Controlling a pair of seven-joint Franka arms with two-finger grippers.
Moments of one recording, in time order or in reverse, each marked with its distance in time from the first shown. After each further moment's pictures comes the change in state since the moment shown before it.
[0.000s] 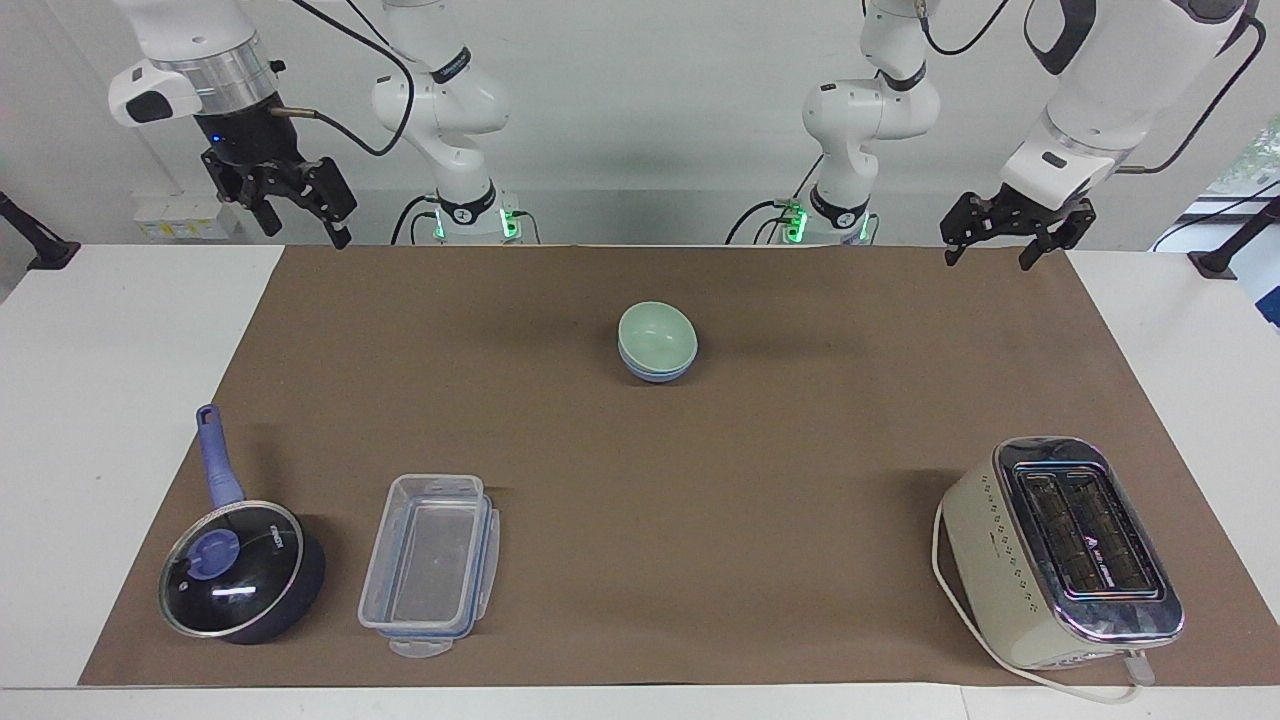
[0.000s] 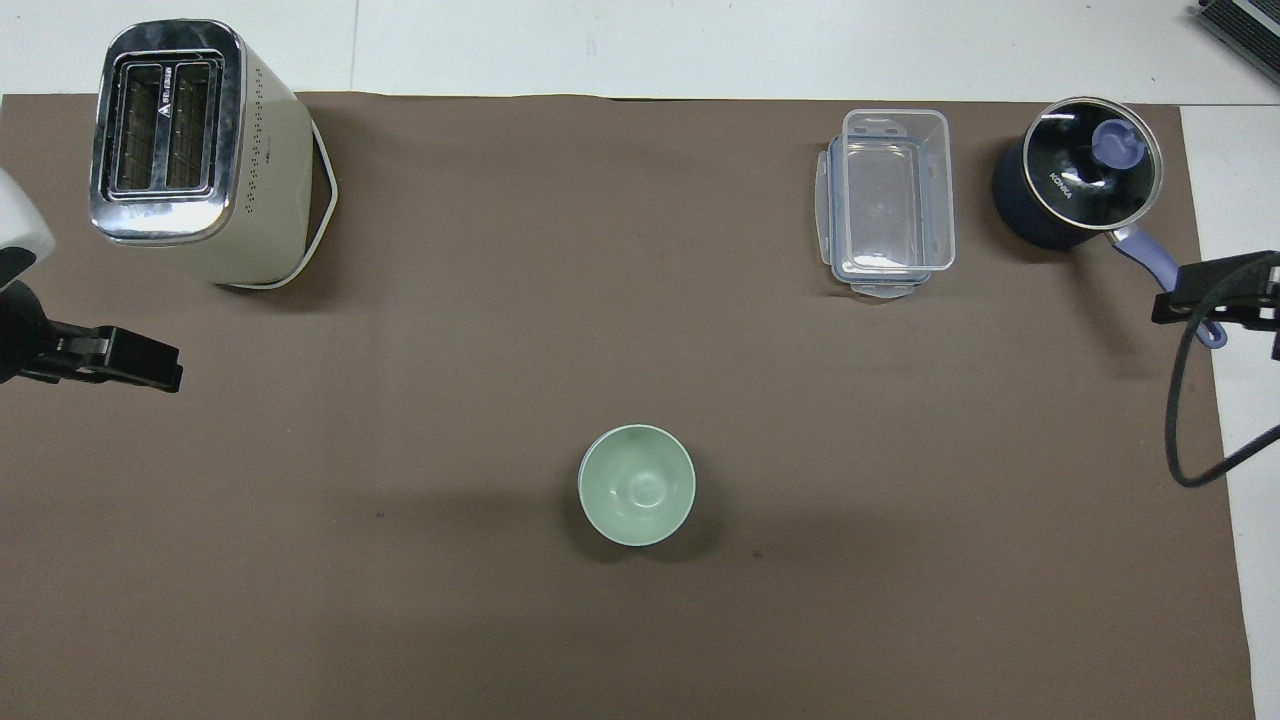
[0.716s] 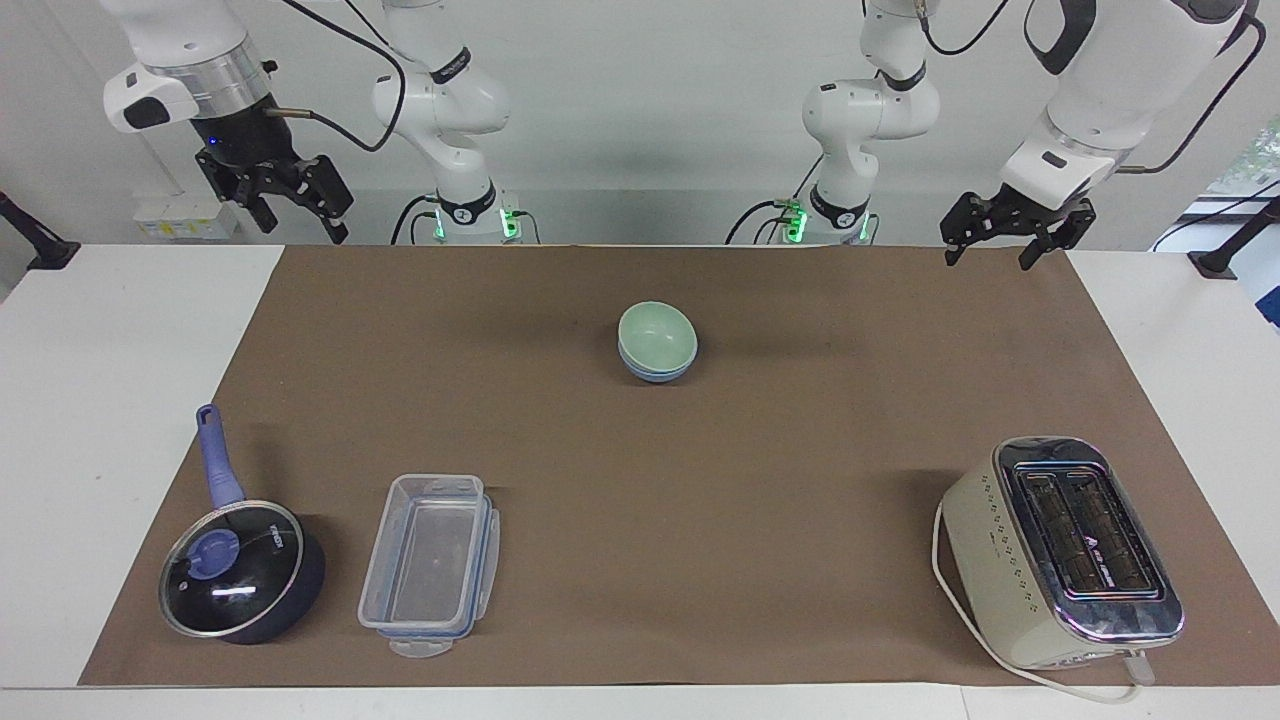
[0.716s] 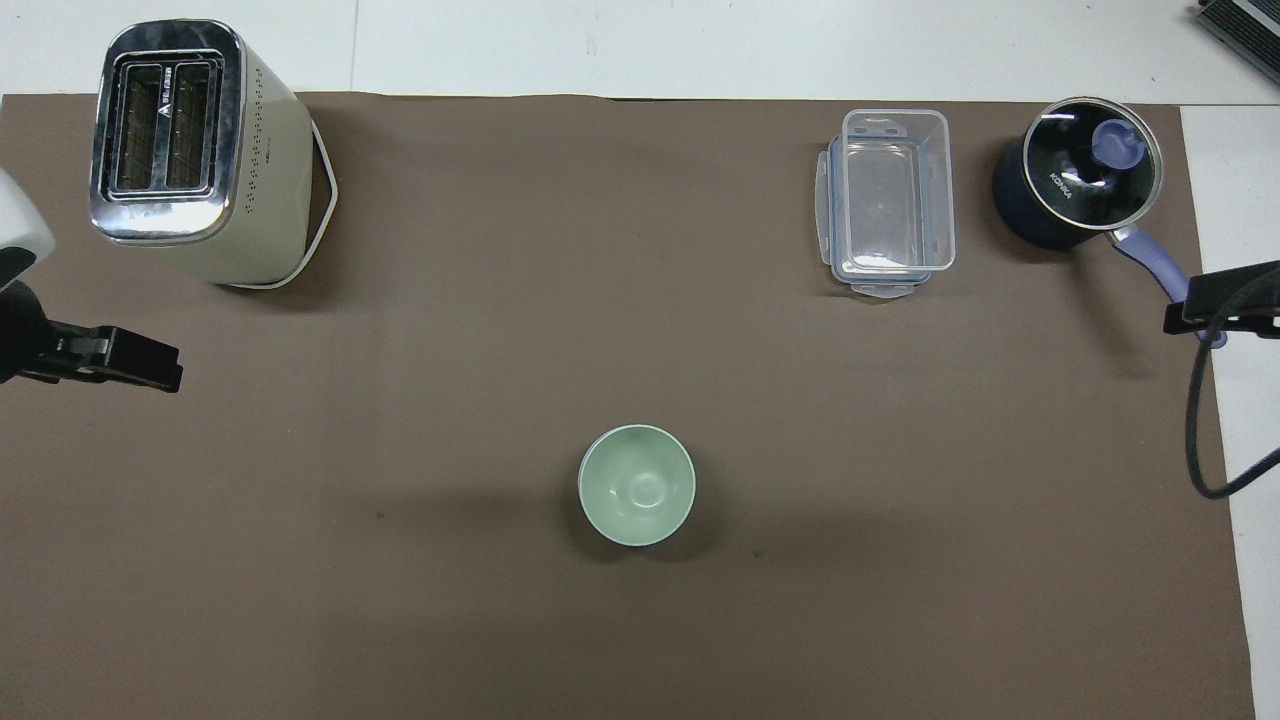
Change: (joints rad) left arm 0.000 0.000 0.000 0.000 0.000 0.000 0.000; right arm -0.015 -0.002 0.002 0.001 0.000 -0.055 -0.034
